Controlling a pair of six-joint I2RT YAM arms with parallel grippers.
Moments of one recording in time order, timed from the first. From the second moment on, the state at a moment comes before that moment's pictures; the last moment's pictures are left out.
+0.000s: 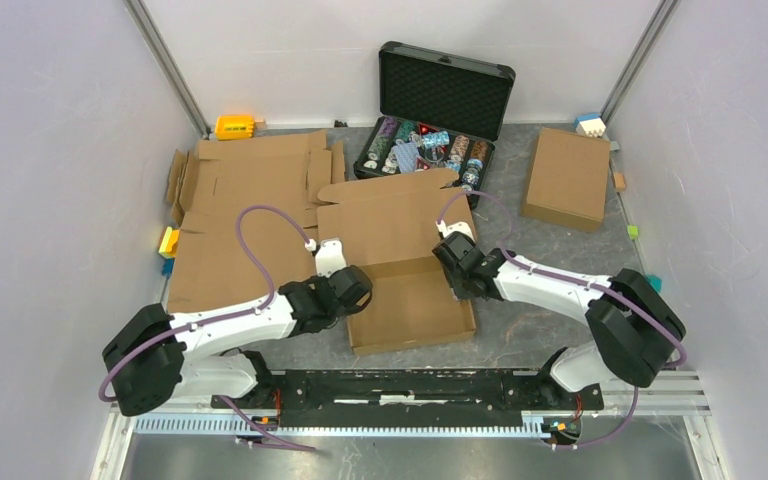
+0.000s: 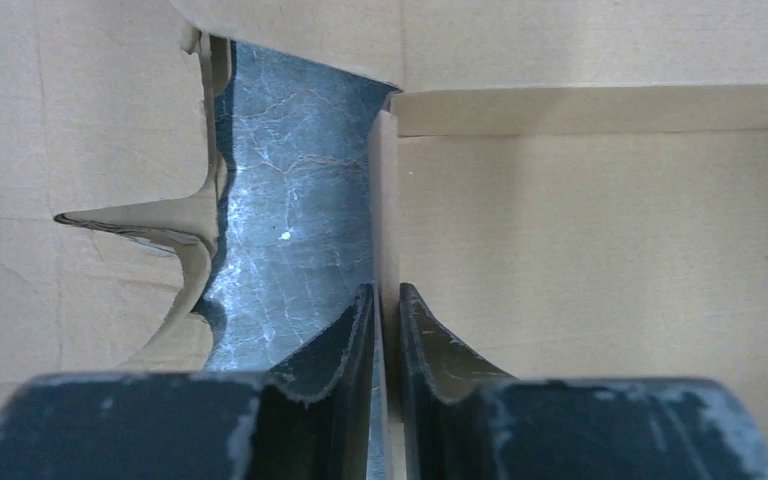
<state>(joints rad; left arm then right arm) -0.97 1.20 0.59 -0.42 -0.57 -0.98 0.77 1.46 0.78 -0.47 0.38 0.37</state>
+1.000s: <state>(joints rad) -0.47 1.01 0.65 -0.33 -0.18 -0.70 0.51 1.16 0.75 -0.35 0.20 0.26</state>
